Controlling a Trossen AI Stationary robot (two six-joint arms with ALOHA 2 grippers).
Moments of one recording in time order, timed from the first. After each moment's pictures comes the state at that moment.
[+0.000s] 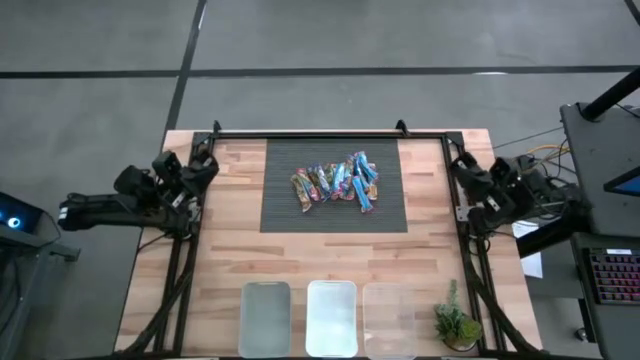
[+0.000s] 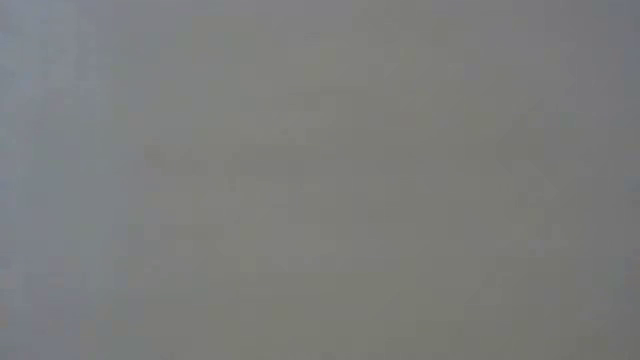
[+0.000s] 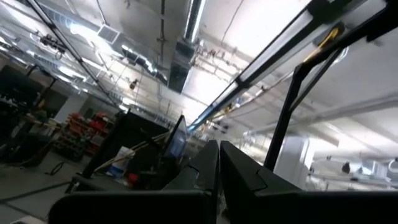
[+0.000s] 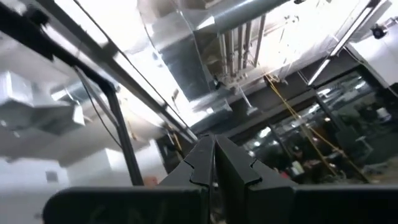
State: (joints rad) left arm 0.05 0.40 0.41 0.54 -0.03 -0.47; right arm 0.18 0.24 0.35 0.59 0.24 0.36
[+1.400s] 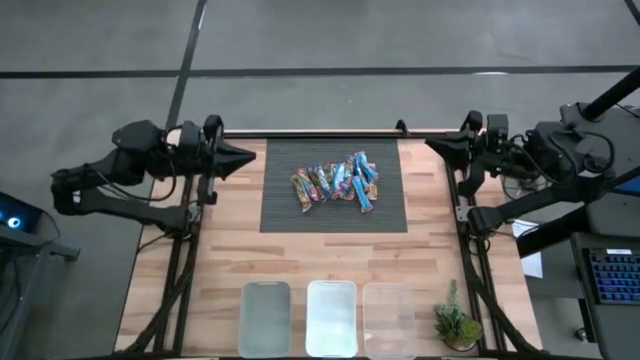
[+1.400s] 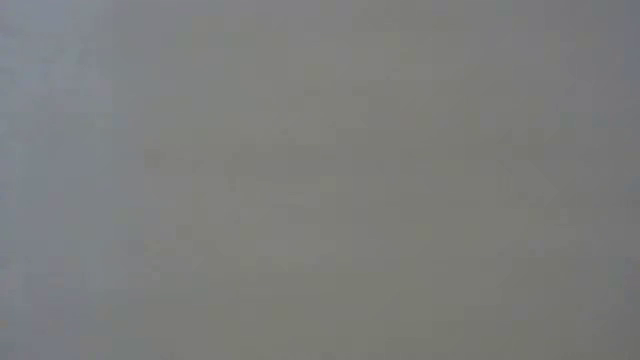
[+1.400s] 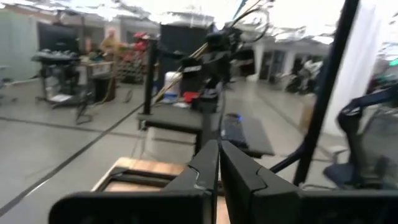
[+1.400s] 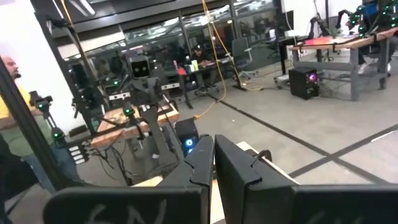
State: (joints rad) left arm 0.06 0.84 1.24 -0.28 -0.02 -0.11; right arm 0.18 0.86 1.37 -0.47 0.45 0.28
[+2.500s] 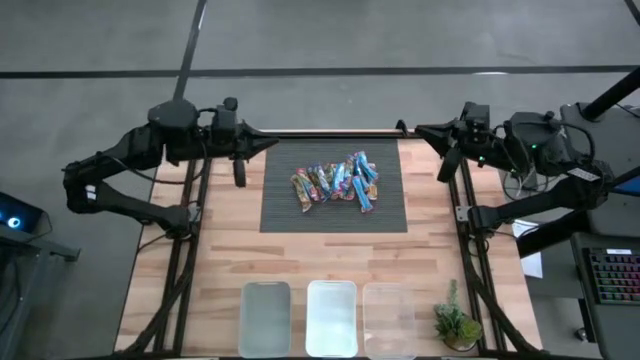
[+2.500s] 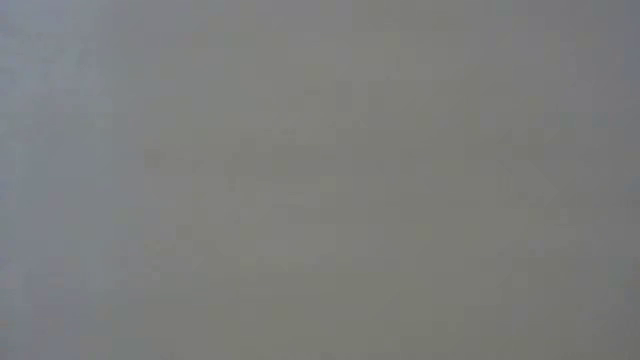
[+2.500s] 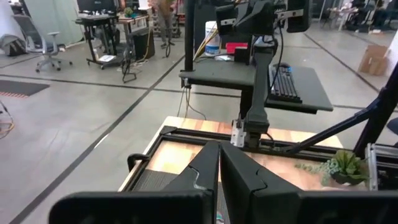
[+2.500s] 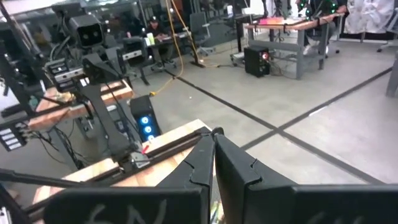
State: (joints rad) left arm 0.17 1.07 1.48 -0.53 -0.05 0.00; right arm 0.01 0.95 1.45 -0.63 0.45 0.27
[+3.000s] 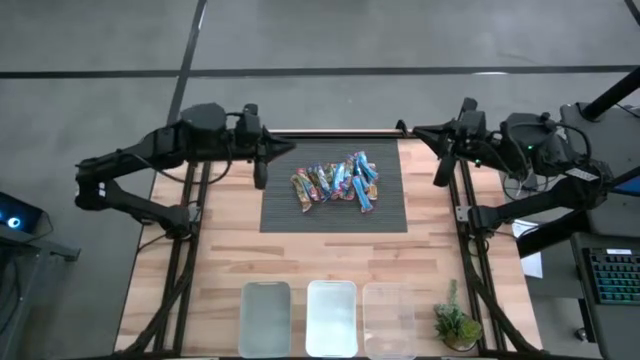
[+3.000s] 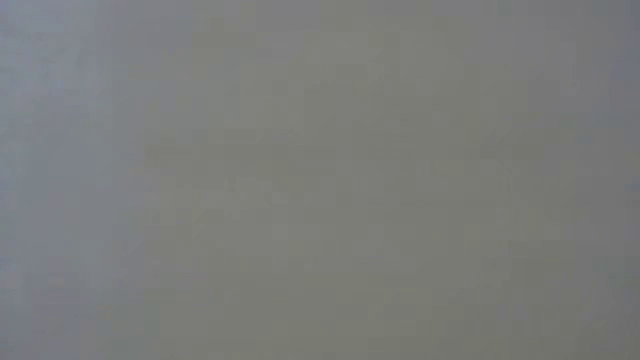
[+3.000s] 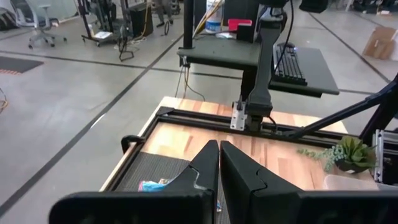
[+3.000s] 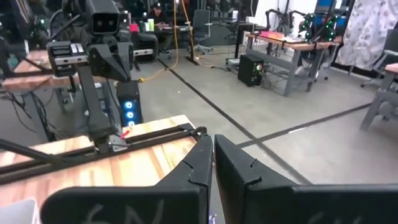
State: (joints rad) left arm 0.17 1.17 1.48 -0.52 -0.05 -0.03; right arm 0.01 0.96 1.45 -0.63 0.45 0.05
